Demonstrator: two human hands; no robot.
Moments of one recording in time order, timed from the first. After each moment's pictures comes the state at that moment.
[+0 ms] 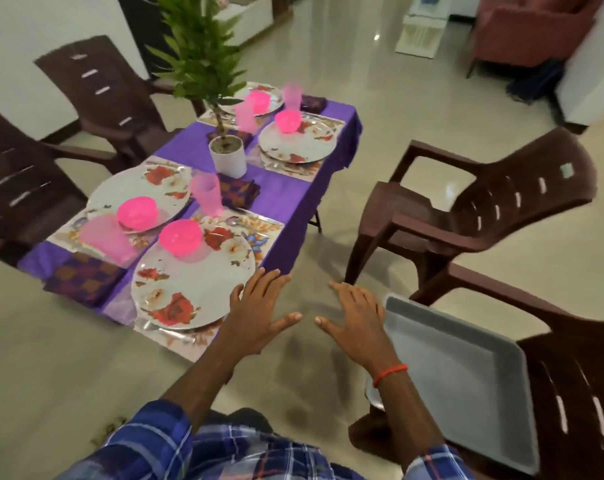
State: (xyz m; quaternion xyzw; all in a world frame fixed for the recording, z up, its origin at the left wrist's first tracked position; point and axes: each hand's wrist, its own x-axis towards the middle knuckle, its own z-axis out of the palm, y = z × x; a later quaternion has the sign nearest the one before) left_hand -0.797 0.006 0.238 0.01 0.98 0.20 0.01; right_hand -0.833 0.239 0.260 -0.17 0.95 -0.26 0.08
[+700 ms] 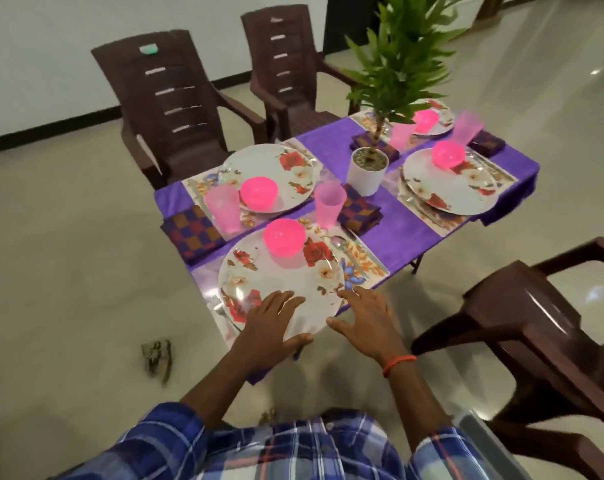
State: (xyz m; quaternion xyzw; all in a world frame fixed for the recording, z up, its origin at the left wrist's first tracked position) left_hand -0.800 -0.089 0.193 -0.24 0.94 0.24 0.01; right_hand -0.975 0.066 0.235 -0.39 0.88 -0.16 0.22
